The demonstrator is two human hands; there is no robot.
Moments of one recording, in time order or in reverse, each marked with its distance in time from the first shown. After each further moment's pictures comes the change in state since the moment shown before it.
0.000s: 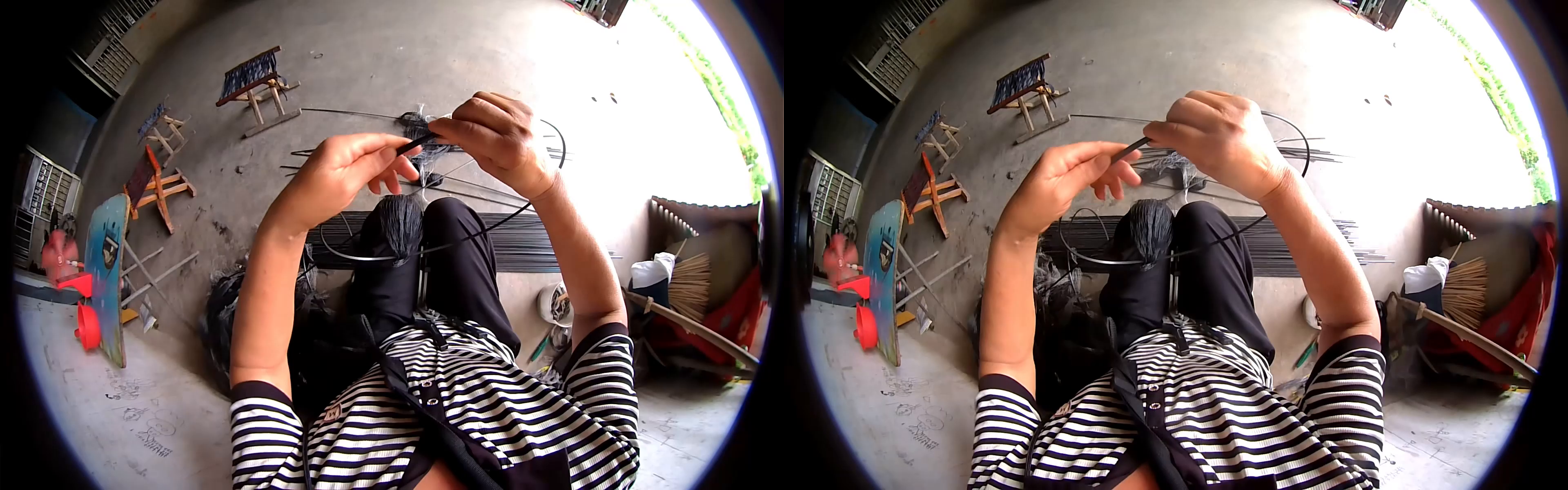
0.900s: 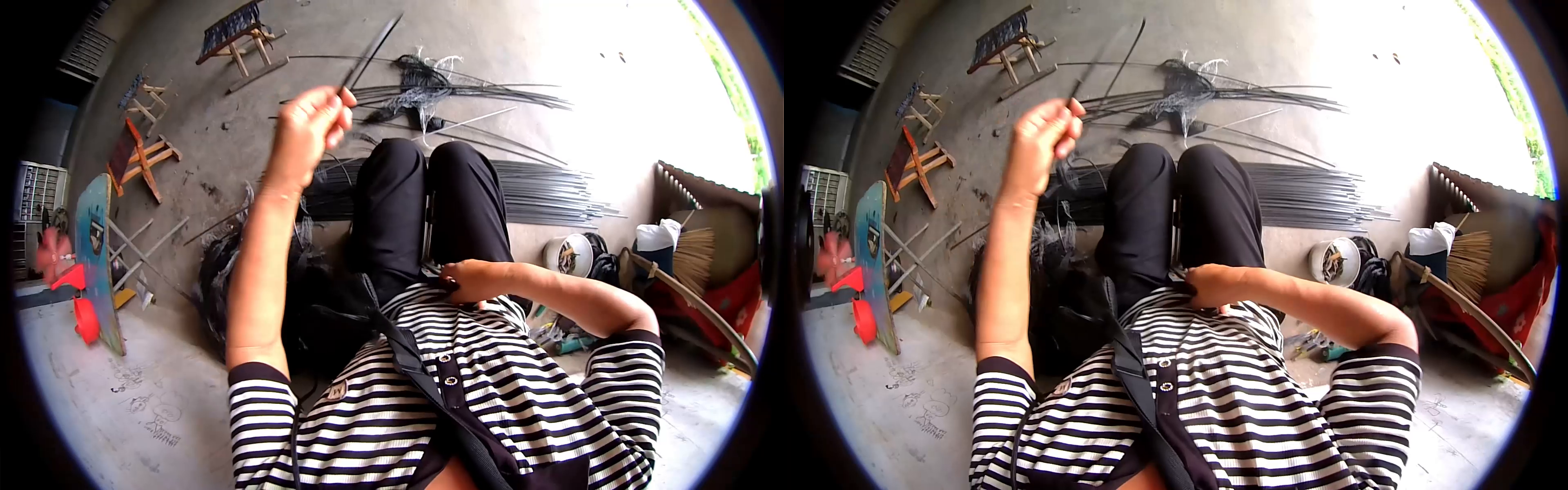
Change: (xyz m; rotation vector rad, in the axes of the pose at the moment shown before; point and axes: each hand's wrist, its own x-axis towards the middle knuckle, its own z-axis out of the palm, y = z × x) left_hand -0.016 -0.099 -0.022 -0.171 0.388 -0.114; right_hand -0.146 -0.172 0.039 1.062 -1.666 1.070
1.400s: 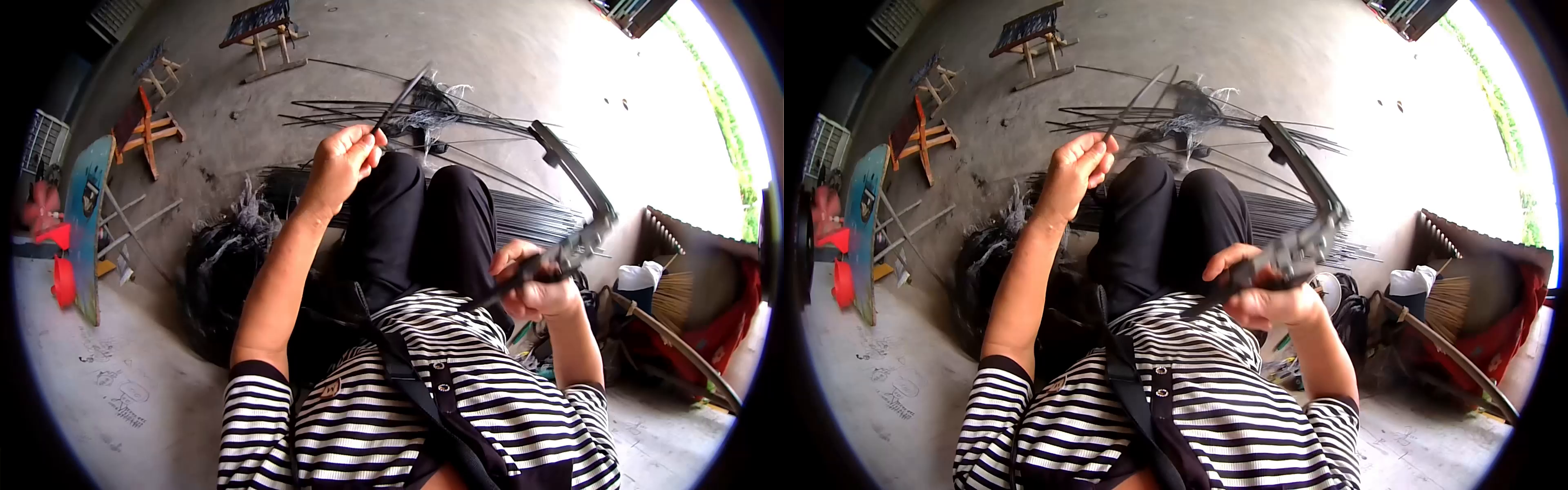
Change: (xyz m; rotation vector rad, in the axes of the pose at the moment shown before) left_hand -0.033 -0.022 0.019 -0.138 0.062 -0.066; right_hand -0.113 -0.017 -0.017 1.119 0.182 -0.869
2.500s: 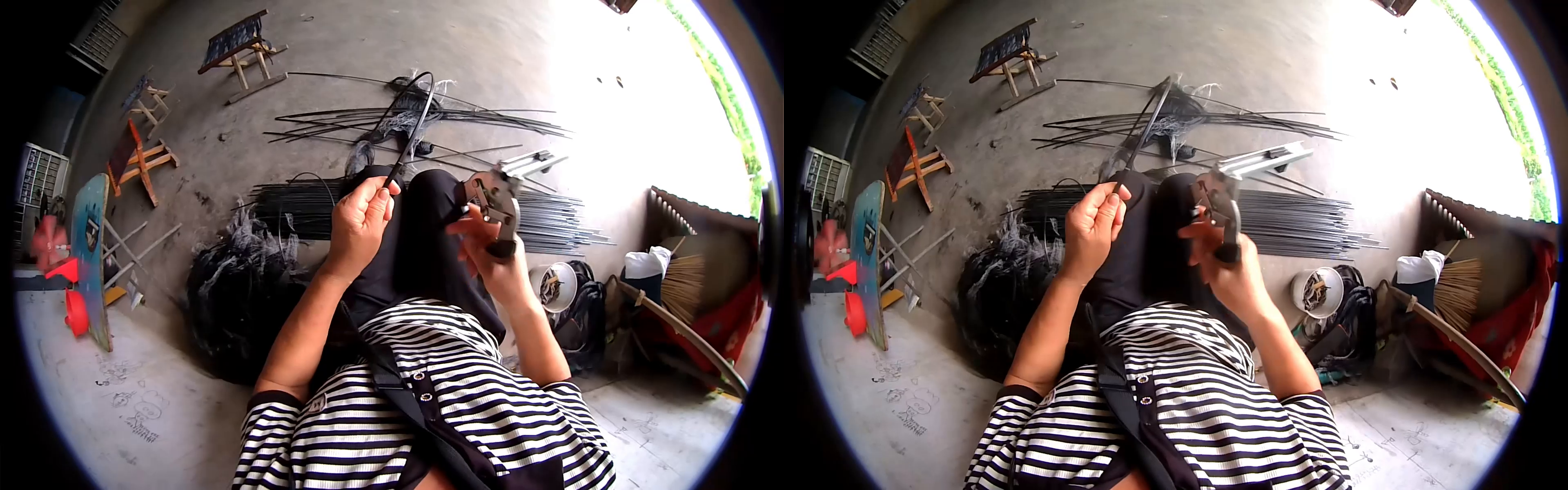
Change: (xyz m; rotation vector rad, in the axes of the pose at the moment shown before) left_hand -0.024 -0.030 0.083 0.340 0.072 0.187; right_hand 0.025 0.036 -0.048 -0.733 0.592 -0.235
